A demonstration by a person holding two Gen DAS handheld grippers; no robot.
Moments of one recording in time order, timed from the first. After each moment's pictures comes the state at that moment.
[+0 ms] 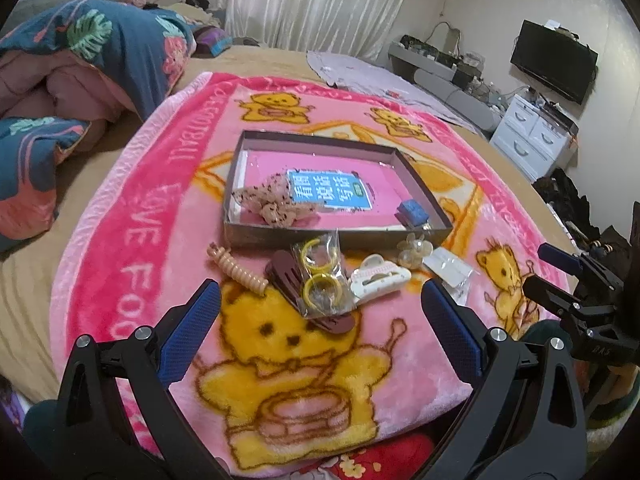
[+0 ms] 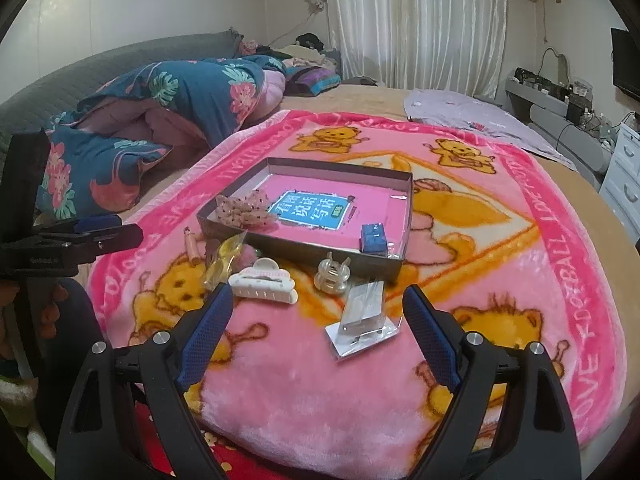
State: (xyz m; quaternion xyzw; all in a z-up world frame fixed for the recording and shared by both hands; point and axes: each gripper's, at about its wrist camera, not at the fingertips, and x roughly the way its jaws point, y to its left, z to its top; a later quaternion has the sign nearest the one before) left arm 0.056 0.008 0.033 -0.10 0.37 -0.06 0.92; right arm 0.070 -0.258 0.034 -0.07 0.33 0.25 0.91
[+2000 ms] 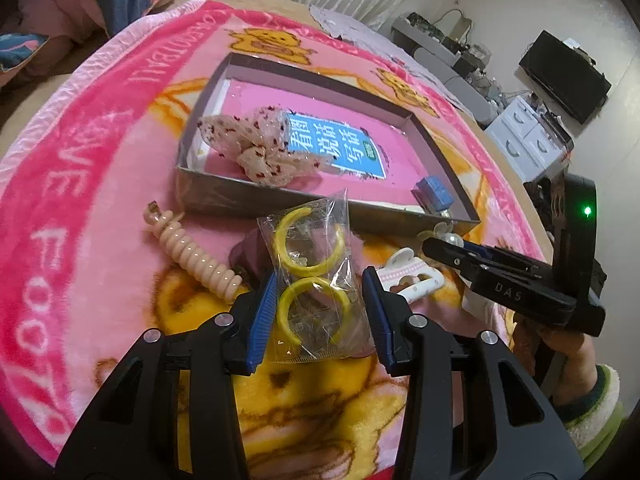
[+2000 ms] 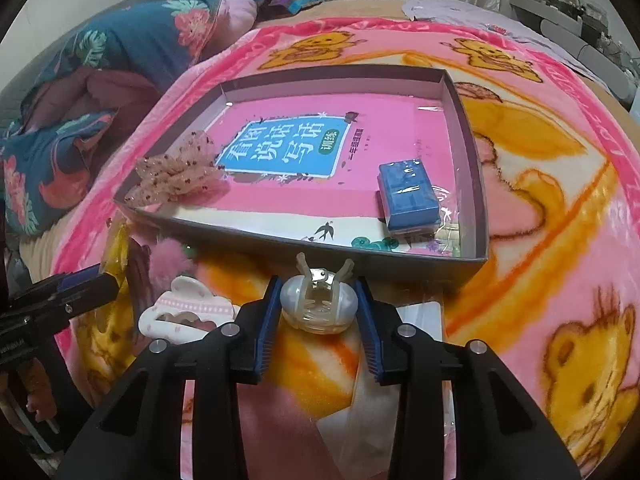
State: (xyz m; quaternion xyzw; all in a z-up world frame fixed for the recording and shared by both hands) left arm 0.123 0.025 -0.042 -0.19 0.43 -0.10 0.88; right arm 0.201 -0.211 -0.065 -0.03 0.47 0.23 0.85
